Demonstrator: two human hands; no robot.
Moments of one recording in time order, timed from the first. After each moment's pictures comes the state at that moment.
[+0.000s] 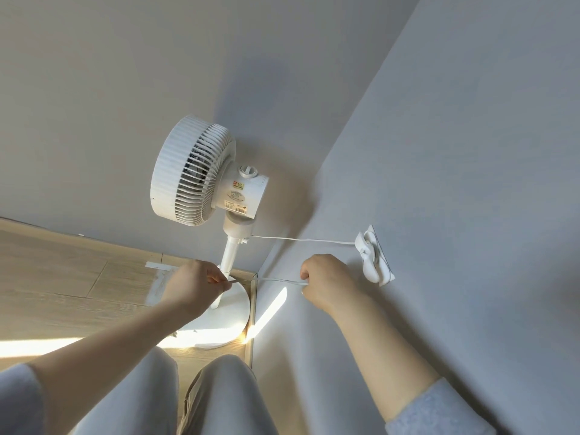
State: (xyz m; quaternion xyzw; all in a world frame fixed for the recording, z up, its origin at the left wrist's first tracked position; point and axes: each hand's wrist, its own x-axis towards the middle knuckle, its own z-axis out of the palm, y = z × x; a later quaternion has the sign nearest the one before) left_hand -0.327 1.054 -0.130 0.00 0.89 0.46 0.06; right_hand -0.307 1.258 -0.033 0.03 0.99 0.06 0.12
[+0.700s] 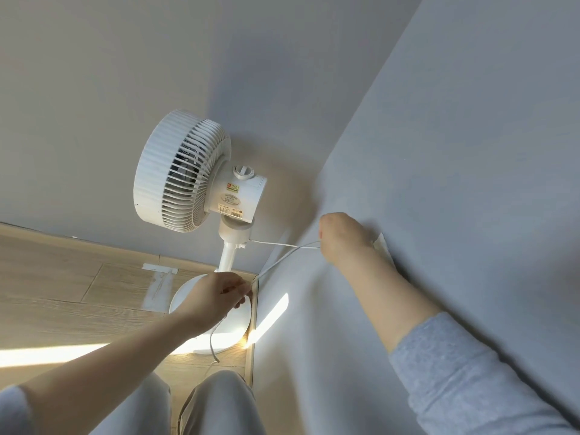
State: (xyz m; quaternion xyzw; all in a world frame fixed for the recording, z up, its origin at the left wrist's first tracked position) left_hand -0.350 1.084 -0.139 0.10 0.83 0.54 0.13; right_hand -0.390 1.273 0.002 0.08 0.99 0.11 0.08
